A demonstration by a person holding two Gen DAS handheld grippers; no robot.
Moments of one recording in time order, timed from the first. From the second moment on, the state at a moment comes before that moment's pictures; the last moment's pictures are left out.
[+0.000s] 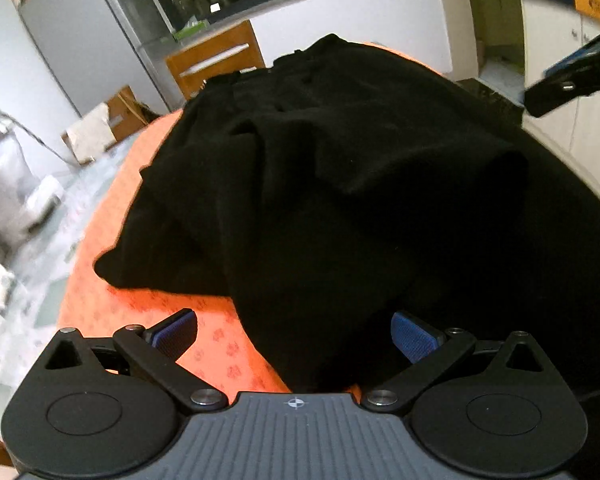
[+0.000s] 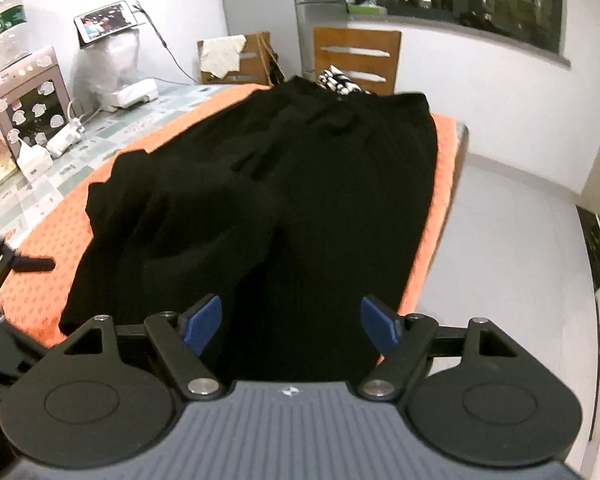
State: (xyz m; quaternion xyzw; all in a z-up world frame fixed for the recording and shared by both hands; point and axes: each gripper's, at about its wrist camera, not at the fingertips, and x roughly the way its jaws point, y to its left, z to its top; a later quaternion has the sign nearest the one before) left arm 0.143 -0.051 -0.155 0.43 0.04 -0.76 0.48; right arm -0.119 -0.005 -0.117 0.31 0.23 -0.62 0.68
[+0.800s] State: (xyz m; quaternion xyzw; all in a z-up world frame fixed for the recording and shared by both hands) left arm 0.117 -0.048 -0.161 0.46 -0.03 -0.78 0.42; right arm -0.118 0.015 -0.135 0.33 0.23 -0.62 0.68
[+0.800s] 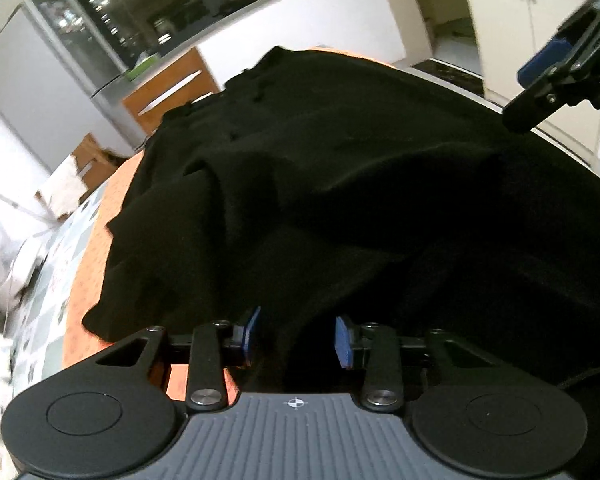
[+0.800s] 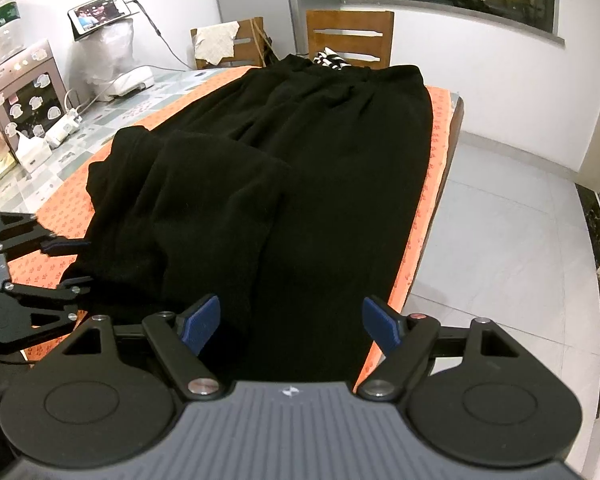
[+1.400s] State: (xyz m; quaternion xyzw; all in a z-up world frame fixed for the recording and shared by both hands) left arm 0.118 -0.068 -0.128 0.43 0.04 -0.73 0.53; right arm -0.110 -0.001 -0.155 0.35 0.22 -0.56 0.72
